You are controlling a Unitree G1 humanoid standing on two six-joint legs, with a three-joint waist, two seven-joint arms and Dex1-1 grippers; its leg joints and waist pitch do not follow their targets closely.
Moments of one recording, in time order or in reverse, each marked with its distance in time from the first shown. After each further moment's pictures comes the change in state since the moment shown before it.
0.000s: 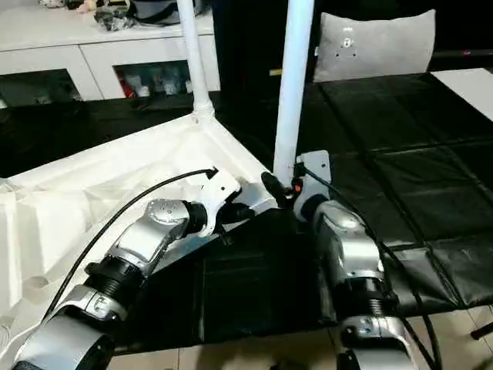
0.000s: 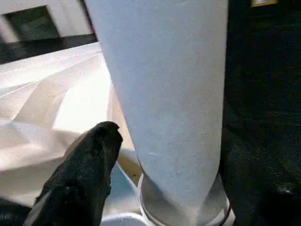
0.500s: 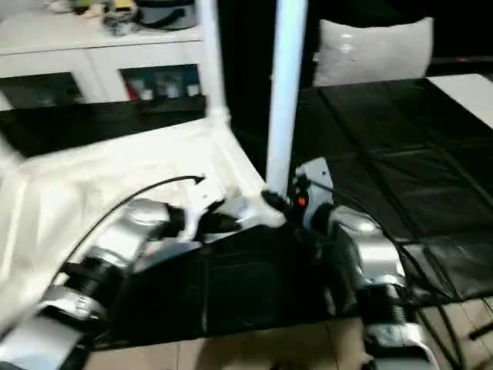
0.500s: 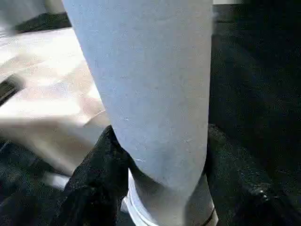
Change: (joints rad) left arm 0.015 0.034 0.013 0.007 -0.007 0.016 -0.072; right arm -0.008 -0.013 0.033 -0.027 -0.005 0.107 0.033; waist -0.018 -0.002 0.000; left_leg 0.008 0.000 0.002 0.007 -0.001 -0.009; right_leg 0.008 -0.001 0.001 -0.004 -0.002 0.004
